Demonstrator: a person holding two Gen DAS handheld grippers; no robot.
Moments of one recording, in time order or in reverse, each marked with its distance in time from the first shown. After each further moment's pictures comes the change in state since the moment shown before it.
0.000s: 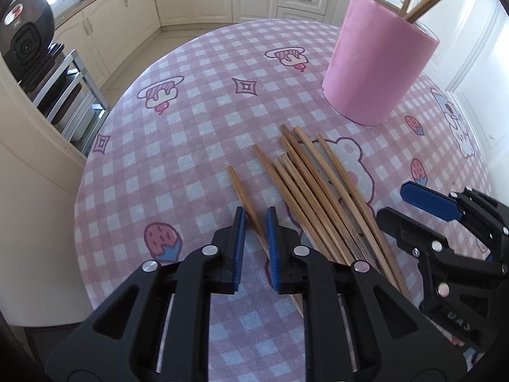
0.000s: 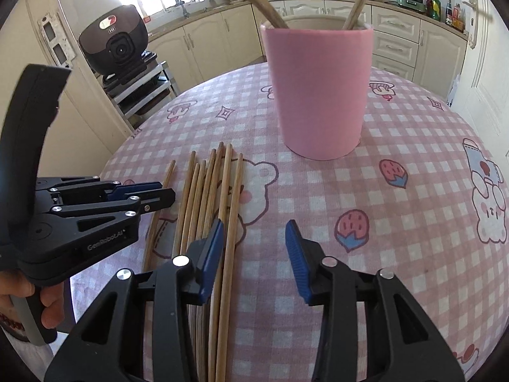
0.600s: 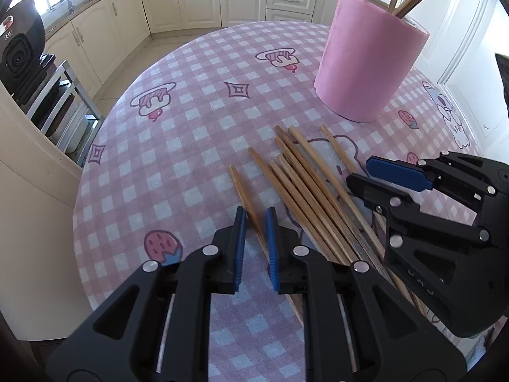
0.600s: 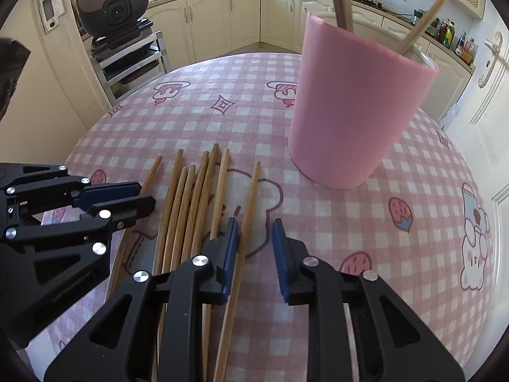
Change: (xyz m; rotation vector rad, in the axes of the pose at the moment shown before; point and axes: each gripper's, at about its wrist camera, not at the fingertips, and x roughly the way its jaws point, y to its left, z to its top) left arm 0.000 -0.001 -0.002 0.035 -0.021 -0.015; right arm 0.031 0.023 0.026 -0.151 0.071 -0.149
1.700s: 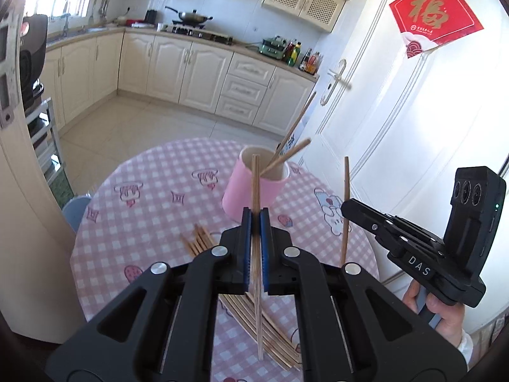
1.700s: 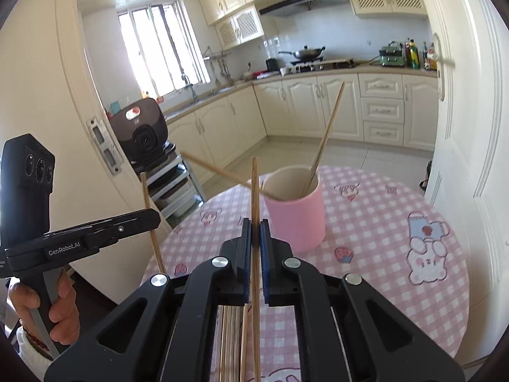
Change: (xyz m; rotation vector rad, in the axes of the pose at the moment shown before) left arm -0.166 0.000 0.008 -0.107 -0.406 -0.315; right arm -0.171 -0.056 -0.026 0.237 -0.466 0.168
